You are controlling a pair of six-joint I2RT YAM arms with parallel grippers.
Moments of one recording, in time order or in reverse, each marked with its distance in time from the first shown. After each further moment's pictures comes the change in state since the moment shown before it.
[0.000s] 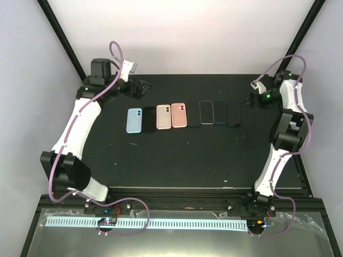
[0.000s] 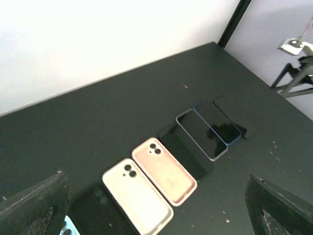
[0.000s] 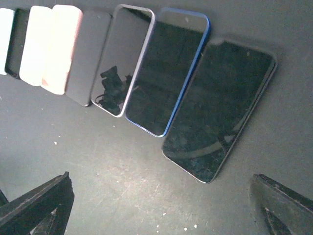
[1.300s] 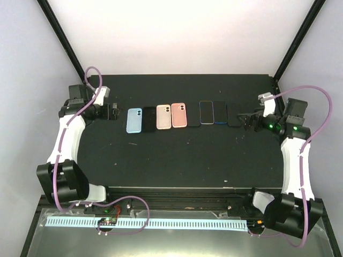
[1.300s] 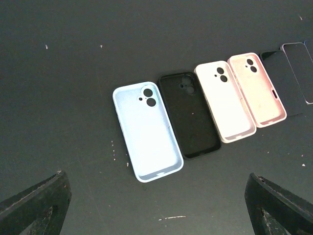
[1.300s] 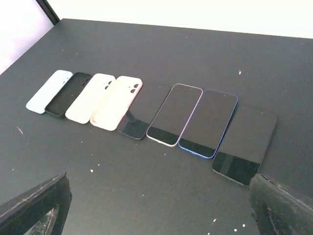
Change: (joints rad) left arm 0.329 -0.115 -0.290 -0.154 -0.092 0.103; right arm 0.000 -1.104 -0.977 0.657 -0.097 0.230
